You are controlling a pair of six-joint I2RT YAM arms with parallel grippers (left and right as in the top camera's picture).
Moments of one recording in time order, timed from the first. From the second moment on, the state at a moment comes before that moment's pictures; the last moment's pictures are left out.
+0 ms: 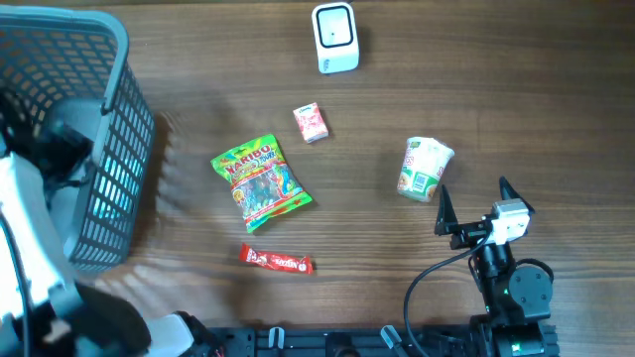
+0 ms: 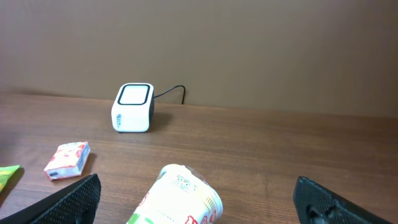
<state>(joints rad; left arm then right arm) 0.57 1.56 1.41 -1.10 -0.09 -0.43 0.11 0.02 0.01 0.00 -0.03 -0.02</state>
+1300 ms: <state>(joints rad) 0.64 1.49 1.23 -0.76 0.10 -0.45 0.11 0.02 0.01 0.00 -0.03 -0.02</state>
